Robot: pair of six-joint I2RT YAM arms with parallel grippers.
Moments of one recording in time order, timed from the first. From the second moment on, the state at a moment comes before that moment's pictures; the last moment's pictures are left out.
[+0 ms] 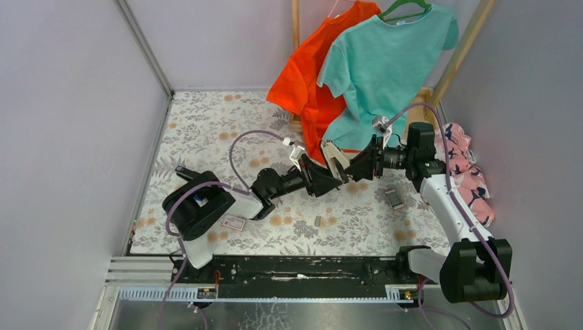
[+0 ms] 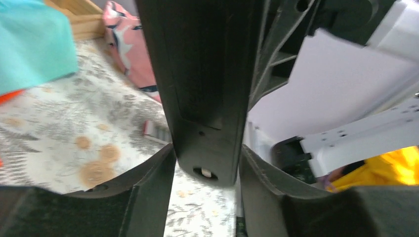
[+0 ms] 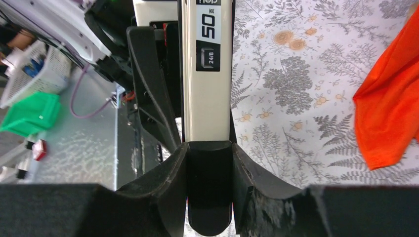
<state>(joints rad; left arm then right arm) -0.82 1.76 0.62 1.38 0.40 -0.71 0.07 1.17 0.84 -0.30 -1.27 -0.18</state>
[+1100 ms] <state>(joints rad) -0.55 0.90 0.21 0.85 0.28 -0.71 -0.04 1.18 0.97 -0.61 -0.57 -0.47</state>
